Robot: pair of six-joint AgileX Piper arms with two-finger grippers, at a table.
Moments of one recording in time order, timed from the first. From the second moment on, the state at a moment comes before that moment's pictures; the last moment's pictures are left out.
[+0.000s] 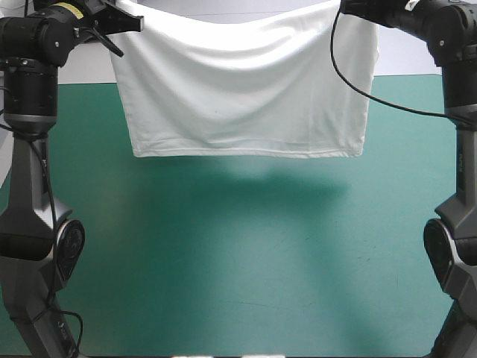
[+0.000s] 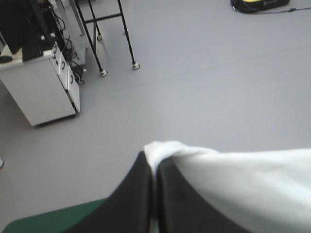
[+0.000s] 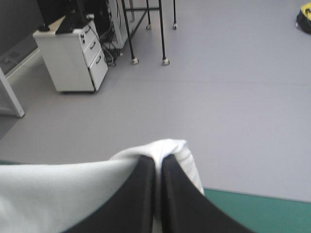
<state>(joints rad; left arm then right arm) -0.16 1.94 -2.61 0.02 1.01 0.15 0.11 1.89 -2.52 0.13 0.90 -0.01</state>
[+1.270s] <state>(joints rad) -0.10 2.15 -2.19 -0.10 1.25 0.19 0.13 2.11 -2.04 0.18 1.24 -0.03</state>
